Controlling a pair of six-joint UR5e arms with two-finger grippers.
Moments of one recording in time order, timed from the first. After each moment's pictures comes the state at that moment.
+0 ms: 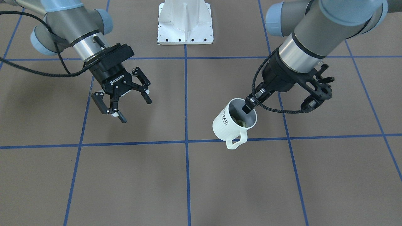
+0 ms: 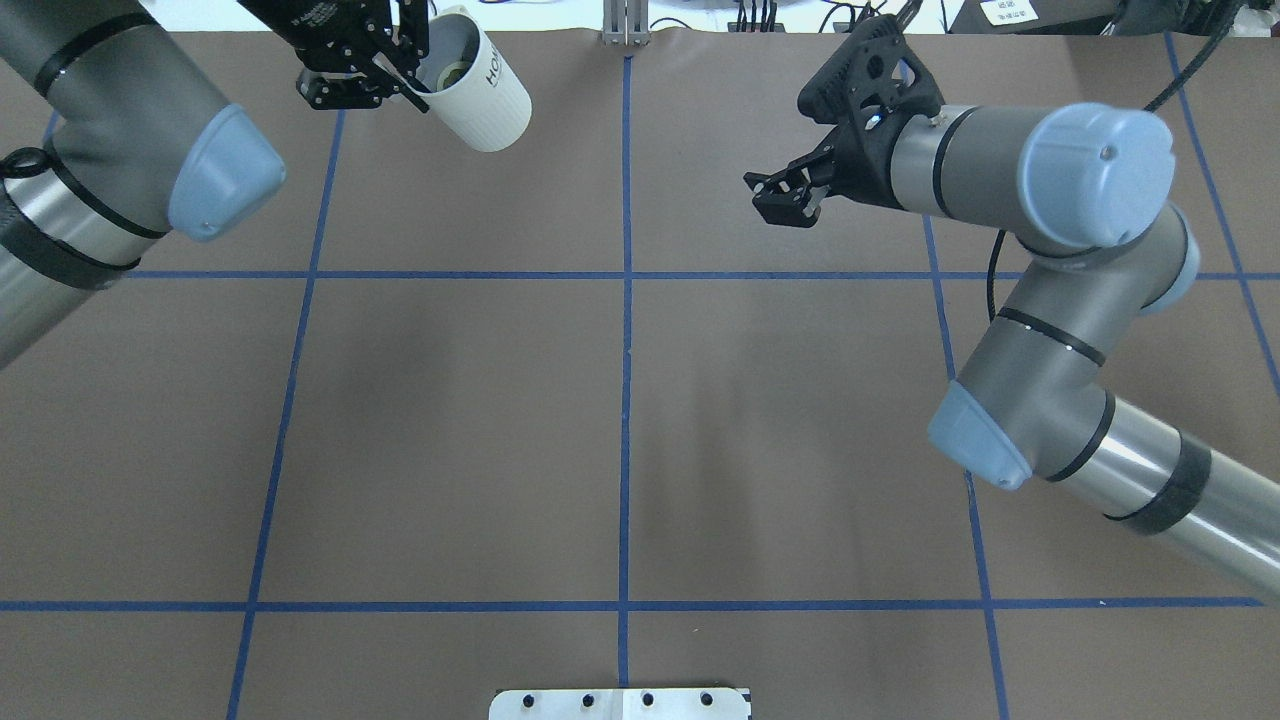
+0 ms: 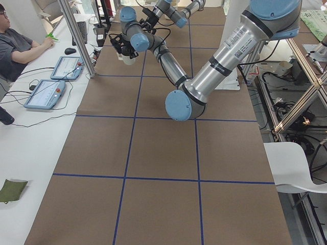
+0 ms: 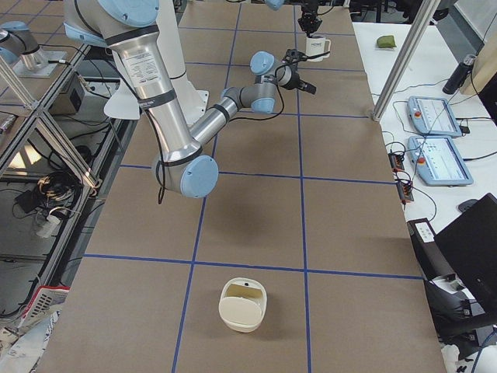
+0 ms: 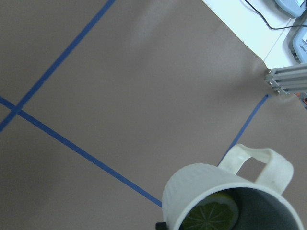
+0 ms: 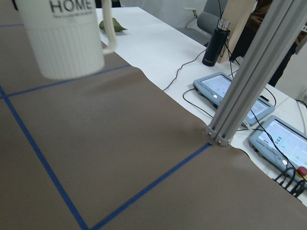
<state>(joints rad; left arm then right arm) -0.98 -2.35 -1.66 -1.67 -2.30 -1.75 0.65 -1.12 1.78 -0.77 1.51 0.33</state>
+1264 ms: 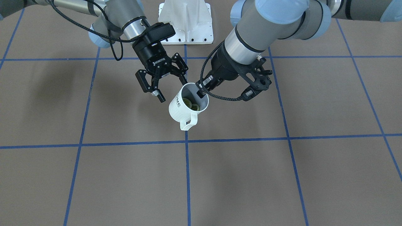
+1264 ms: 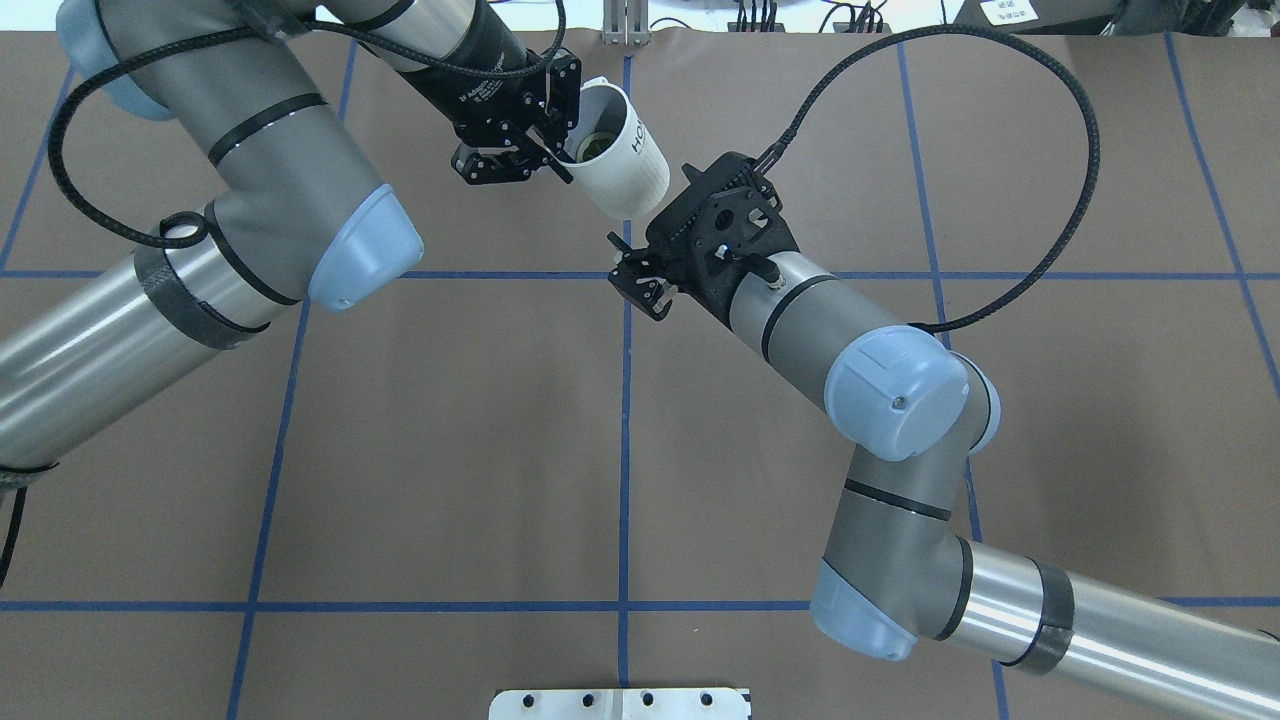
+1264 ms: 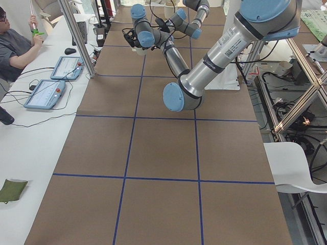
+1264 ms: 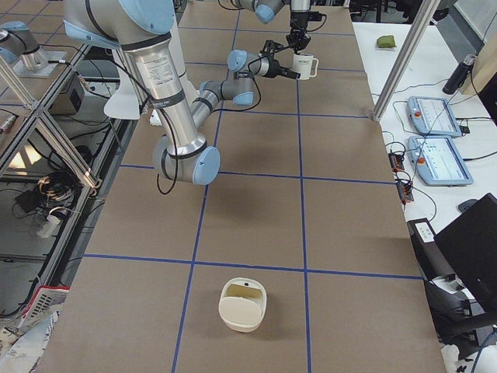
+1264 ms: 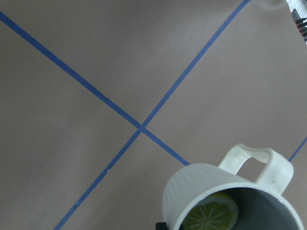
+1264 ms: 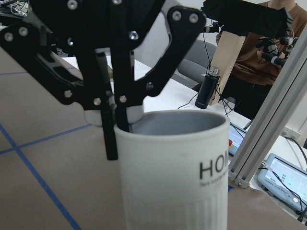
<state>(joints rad) -0.85 -2.42 -1.62 -1.76 -2.31 -1.90 0.45 -1.04 1.74 -0.71 1.17 0.35</state>
